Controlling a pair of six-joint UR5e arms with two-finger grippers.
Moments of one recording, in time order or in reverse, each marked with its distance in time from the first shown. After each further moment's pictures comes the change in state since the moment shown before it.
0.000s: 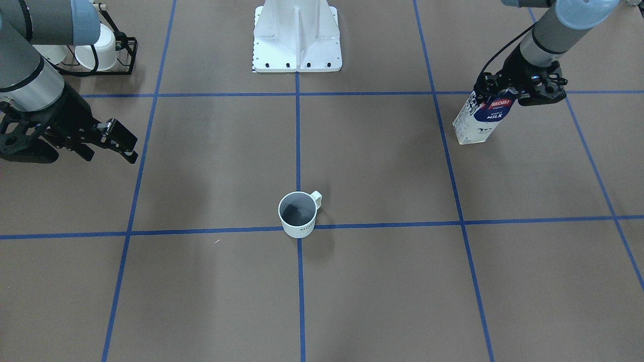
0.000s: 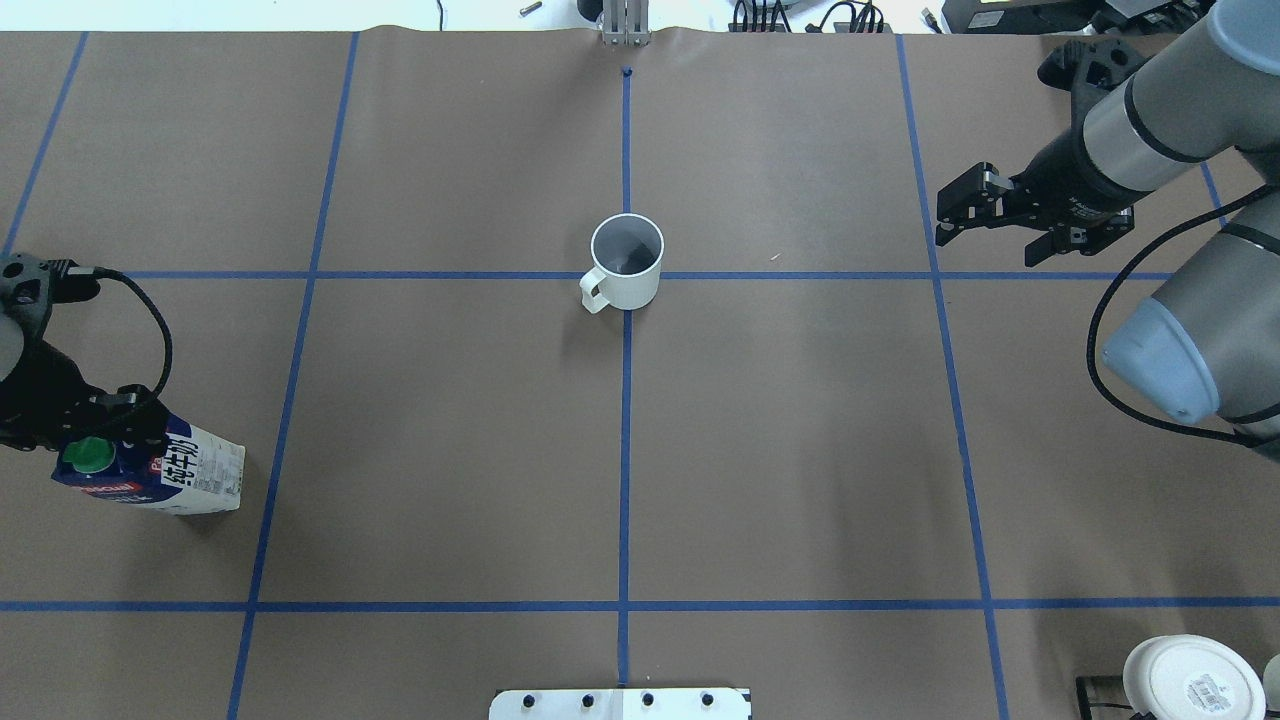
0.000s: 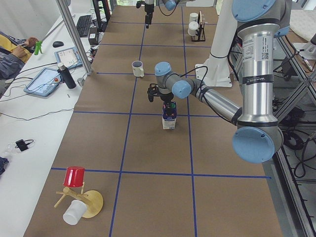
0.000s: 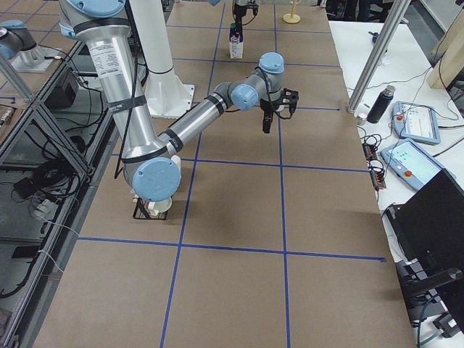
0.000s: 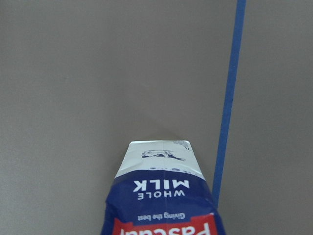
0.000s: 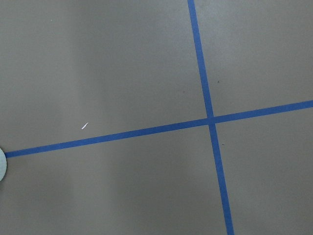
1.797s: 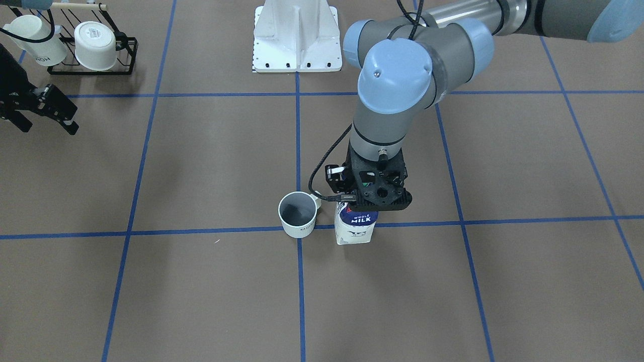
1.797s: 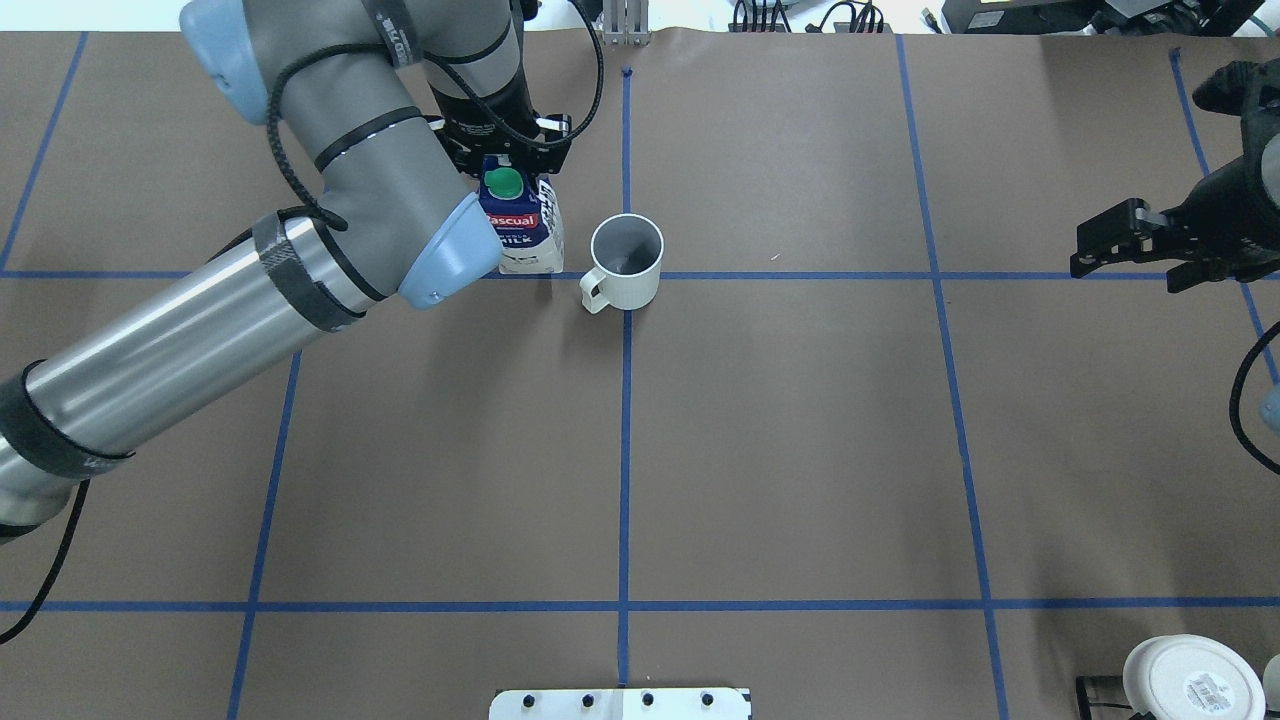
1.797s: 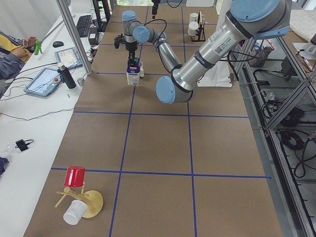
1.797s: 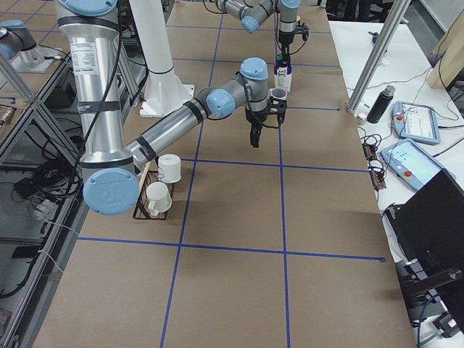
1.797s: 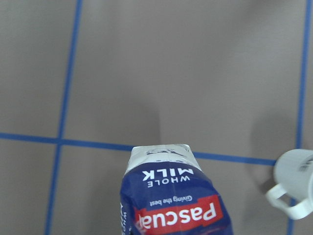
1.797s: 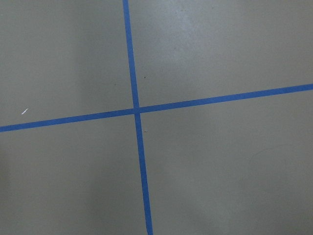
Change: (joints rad) left arm 0.026 -1.039 0.723 0.160 0.166 -0.005; right arm 0.084 -0.216 0.186 -0.069 -0.022 -0.156
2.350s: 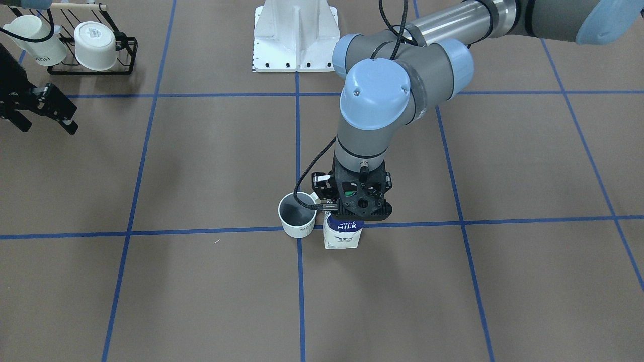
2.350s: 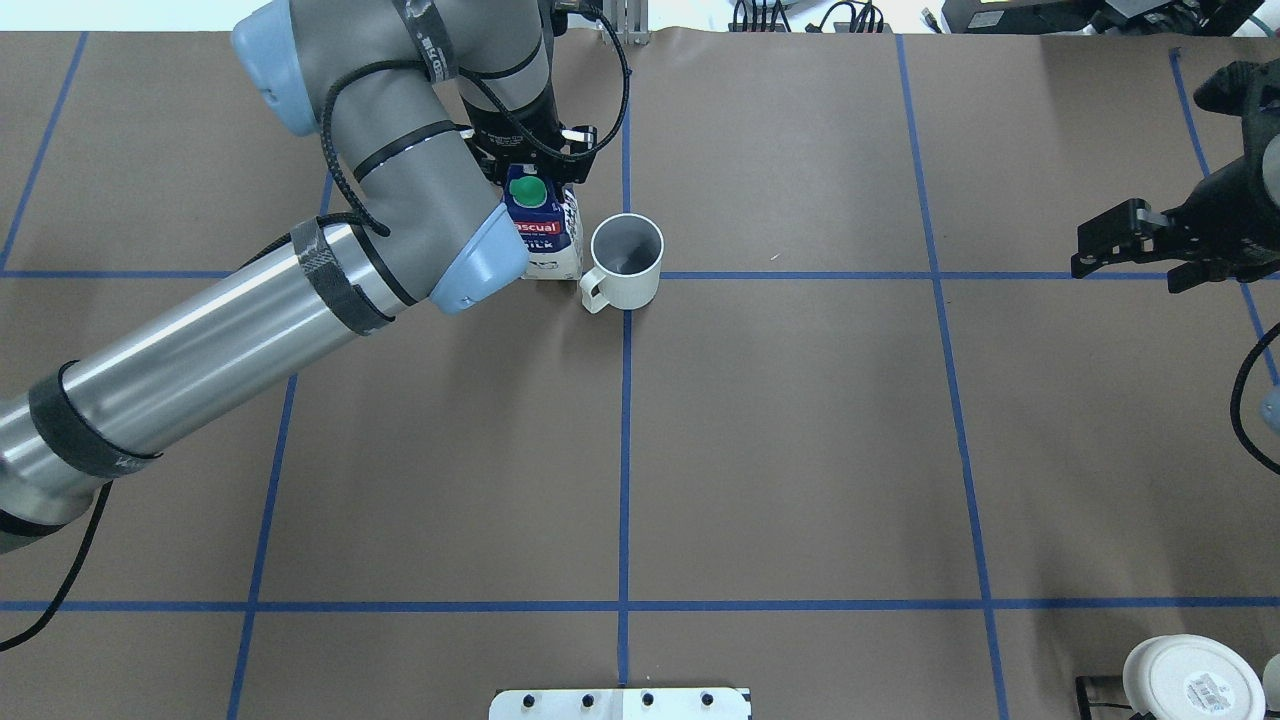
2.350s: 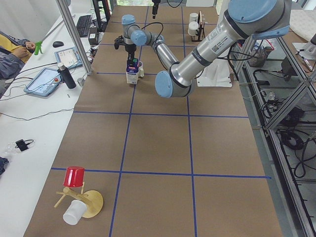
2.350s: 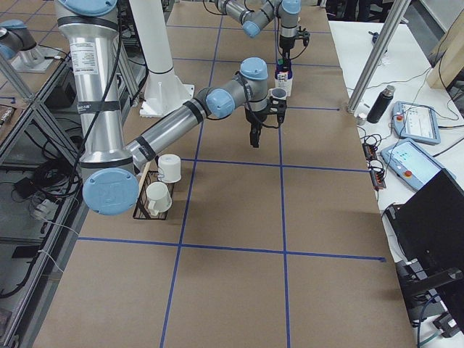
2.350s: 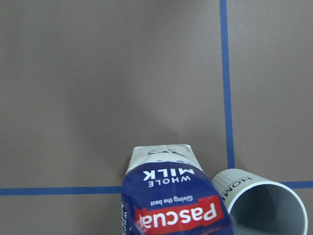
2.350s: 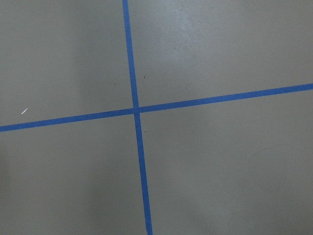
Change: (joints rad) left arm 0.019 -0.023 0.048 -0.037 0.001 0.006; right arm 0.000 -0.001 0.001 0.000 0.000 -0.001
